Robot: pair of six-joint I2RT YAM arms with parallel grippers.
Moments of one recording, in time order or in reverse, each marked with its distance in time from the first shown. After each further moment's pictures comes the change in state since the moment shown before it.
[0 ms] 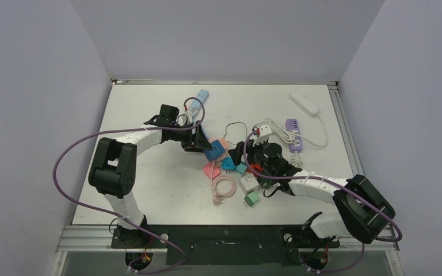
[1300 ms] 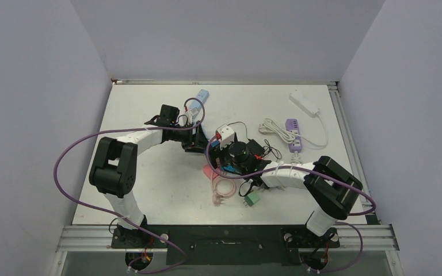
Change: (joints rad) left arm -0.005 0.012 0.006 -0.011 0.010 -0.008; right arm 0.211 0.303 0.286 -0.074 0.109 -0.171
